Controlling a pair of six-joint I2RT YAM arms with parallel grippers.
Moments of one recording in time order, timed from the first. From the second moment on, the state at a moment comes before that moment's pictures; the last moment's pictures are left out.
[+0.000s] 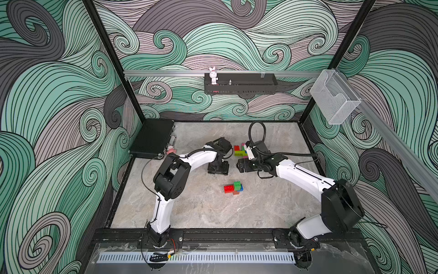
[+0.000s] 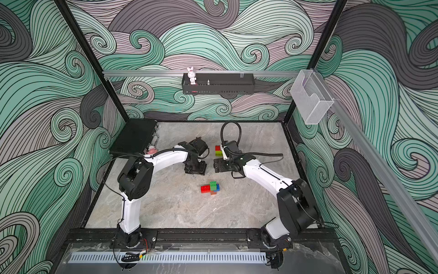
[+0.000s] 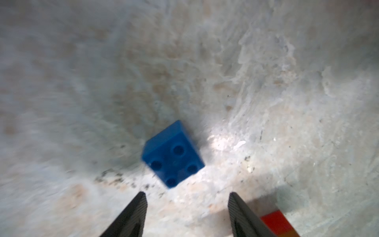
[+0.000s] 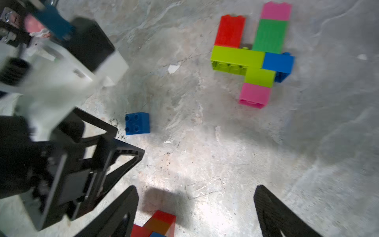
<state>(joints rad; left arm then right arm) -0.65 1.97 1.48 -0.89 0.03 -0.51 0.56 1.55 1.03 -0.46 -0.13 0.29</state>
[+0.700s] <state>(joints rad) -0.34 1.28 0.94 -0.76 -0.22 -0.63 0.78 2.10 1.55 -0.65 0.00 0.19</state>
